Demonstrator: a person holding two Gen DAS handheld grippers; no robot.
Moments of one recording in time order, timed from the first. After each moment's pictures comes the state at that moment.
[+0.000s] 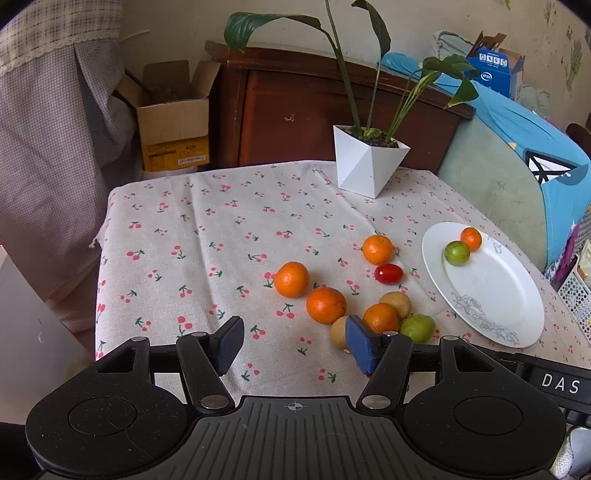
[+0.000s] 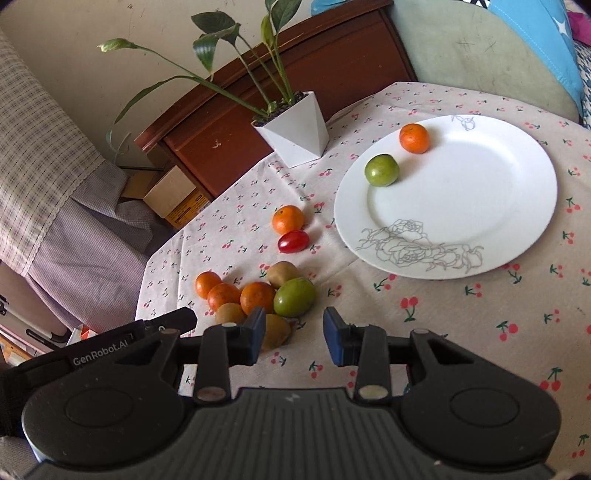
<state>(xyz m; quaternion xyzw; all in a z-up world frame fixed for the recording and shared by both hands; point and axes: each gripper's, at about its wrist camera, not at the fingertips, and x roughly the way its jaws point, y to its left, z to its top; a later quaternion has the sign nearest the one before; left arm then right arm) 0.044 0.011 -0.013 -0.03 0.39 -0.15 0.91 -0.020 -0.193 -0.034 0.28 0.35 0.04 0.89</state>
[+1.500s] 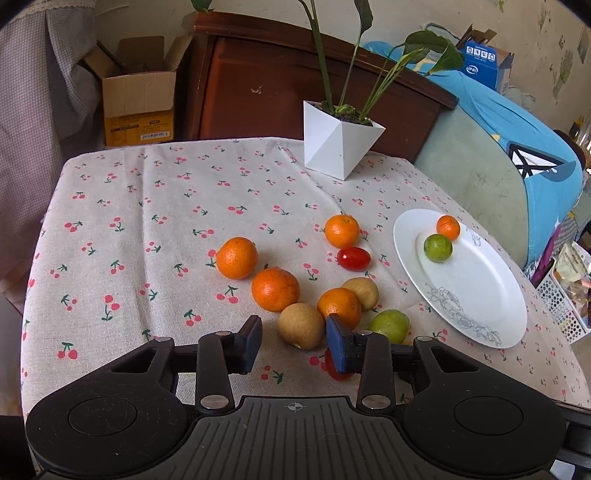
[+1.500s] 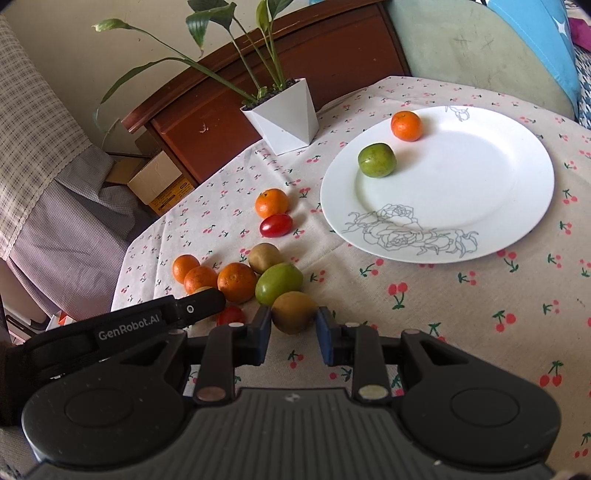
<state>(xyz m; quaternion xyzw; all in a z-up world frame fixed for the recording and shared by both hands) 0.053 -0.014 -0.040 -0.06 0.40 -0.19 0.89 -0.018 -0.192 -0.048 0.26 0.36 0.01 0.90</state>
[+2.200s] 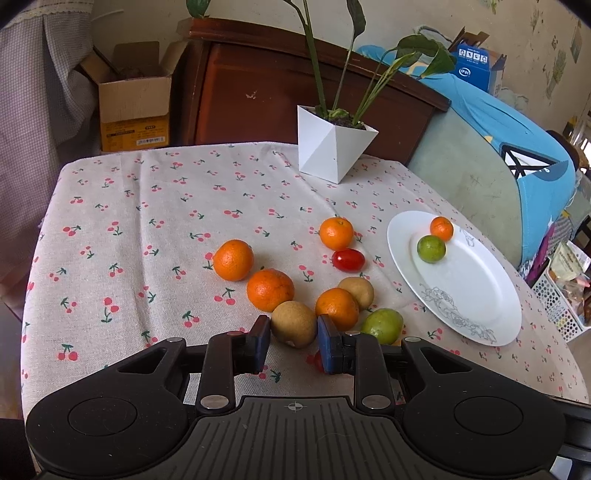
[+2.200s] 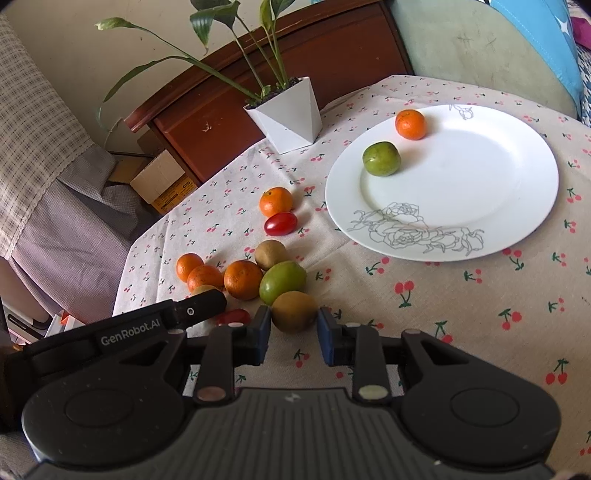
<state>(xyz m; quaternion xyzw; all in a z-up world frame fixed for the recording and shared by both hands) 0.050 -0.013 -0.037 -0.06 0.39 -0.20 0.90 -0.018 -0.189 -0.046 0.26 0.36 0.01 0.90</state>
